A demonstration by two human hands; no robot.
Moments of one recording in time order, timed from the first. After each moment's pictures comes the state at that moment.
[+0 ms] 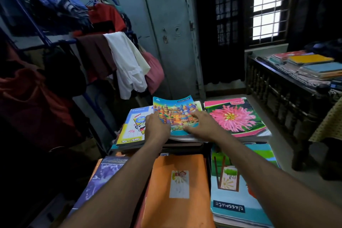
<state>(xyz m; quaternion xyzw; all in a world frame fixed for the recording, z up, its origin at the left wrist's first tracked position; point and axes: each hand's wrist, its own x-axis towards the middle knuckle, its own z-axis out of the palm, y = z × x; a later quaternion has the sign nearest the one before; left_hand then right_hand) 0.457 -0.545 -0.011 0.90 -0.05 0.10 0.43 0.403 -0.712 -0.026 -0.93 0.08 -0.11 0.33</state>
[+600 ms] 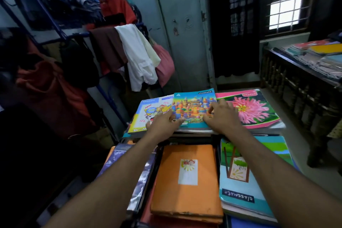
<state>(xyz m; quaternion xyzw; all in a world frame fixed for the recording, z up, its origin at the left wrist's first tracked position) 0.450 -0.512 -0.012 0.97 -0.16 0.00 0.20 0.405 -0.726 -0.041 -0.96 0.15 -0.19 0.17</state>
